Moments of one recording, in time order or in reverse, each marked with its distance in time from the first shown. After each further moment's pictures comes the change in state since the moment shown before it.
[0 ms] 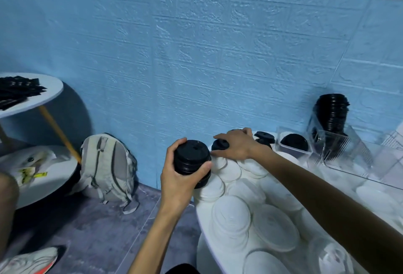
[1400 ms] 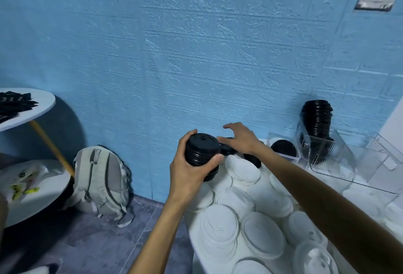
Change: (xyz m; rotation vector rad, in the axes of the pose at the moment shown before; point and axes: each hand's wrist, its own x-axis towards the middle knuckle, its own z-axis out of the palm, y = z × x) left_hand 0.022 0.029 0.046 0.046 -0.119 0.037; right_hand -0.003 0.039 -0.026 0.406 0.184 0.183
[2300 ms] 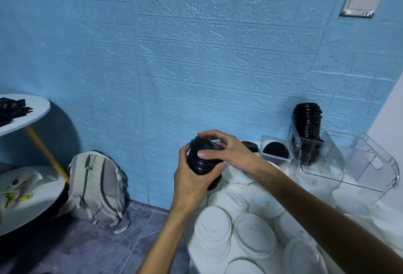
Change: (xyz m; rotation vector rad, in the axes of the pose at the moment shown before) left_hand -0.015 0.002 0.018 0.023 -0.026 -0.099; right_hand -0.100 -0.058 -0.022 0.830 -0.152 -0.202
